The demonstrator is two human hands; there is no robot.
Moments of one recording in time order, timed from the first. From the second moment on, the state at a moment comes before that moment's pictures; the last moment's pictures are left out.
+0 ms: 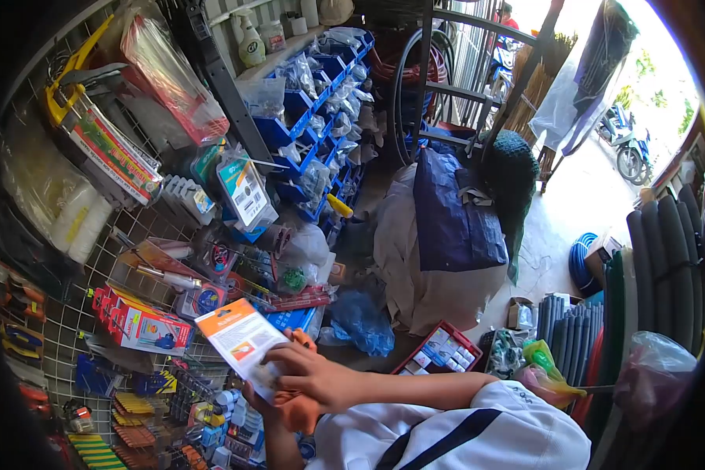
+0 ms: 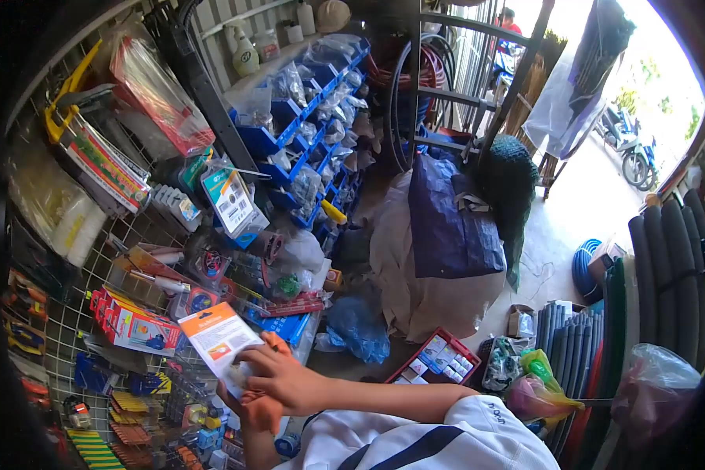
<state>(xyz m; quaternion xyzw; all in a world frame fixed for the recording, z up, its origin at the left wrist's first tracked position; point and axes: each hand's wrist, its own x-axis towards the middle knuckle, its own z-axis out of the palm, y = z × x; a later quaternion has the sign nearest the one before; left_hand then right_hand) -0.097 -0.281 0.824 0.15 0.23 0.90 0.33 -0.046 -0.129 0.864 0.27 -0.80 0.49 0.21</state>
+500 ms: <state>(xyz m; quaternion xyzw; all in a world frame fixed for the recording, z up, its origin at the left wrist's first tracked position) -0.102 -0.288 0.781 0.13 0.16 0.94 0.28 -0.068 -0.138 0.857 0.26 -0.84 0.46 0.16</state>
